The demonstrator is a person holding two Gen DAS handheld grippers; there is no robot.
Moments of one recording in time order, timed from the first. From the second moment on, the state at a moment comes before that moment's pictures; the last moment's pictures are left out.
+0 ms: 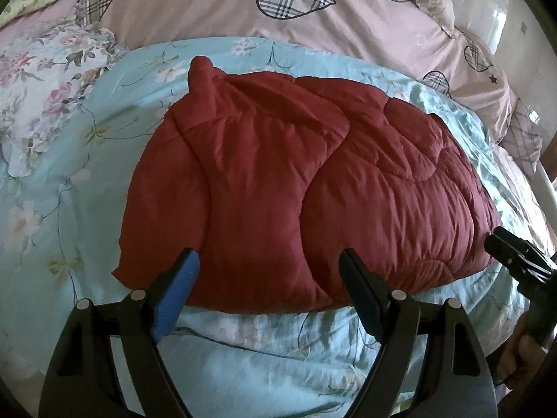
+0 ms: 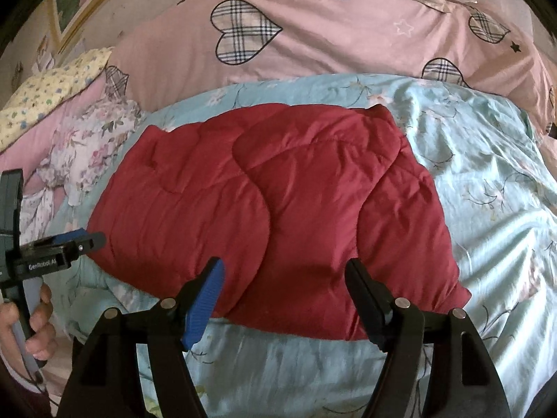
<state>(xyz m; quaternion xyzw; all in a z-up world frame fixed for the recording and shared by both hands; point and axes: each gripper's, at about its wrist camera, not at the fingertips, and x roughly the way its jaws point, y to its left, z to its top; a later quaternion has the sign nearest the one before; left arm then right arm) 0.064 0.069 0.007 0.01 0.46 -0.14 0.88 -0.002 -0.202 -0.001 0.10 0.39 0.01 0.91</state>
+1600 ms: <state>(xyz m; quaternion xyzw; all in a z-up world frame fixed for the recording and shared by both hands) 0.137 0.032 -0.025 0.09 0.49 -0.10 0.86 0.065 -0.241 -0.044 0.11 0.42 -0.03 0.90</state>
